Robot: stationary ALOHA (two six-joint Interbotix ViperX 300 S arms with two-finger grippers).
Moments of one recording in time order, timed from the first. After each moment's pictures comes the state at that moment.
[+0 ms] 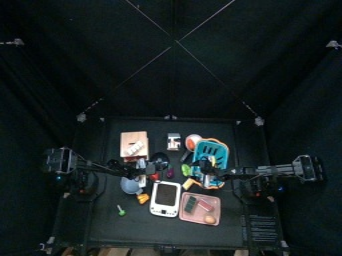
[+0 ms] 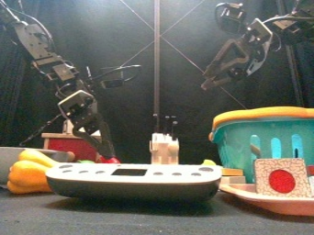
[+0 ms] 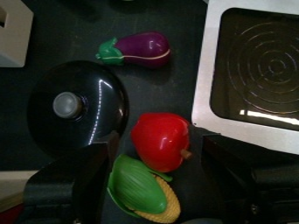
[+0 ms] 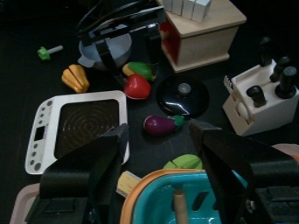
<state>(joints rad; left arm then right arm) 0.08 -0.07 0.87 1.08 0.06 -1.01 -0.03 -0.51 0.91 -1.28 0.15 1.35</state>
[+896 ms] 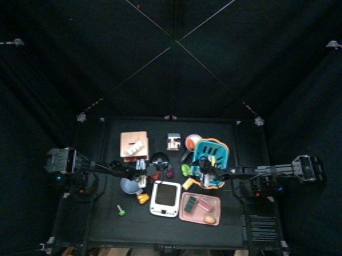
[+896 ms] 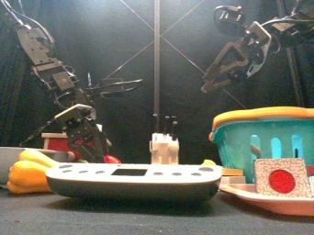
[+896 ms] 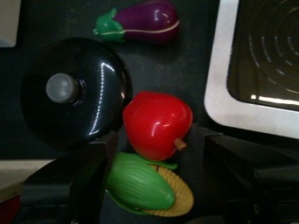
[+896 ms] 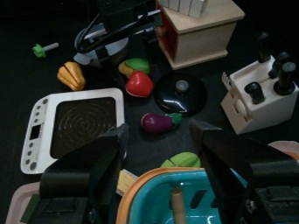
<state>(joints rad) 0.06 -0.01 0.87 1.10 0.13 -1.01 -0.04 -0.50 0.91 -1.28 0.15 1.35</state>
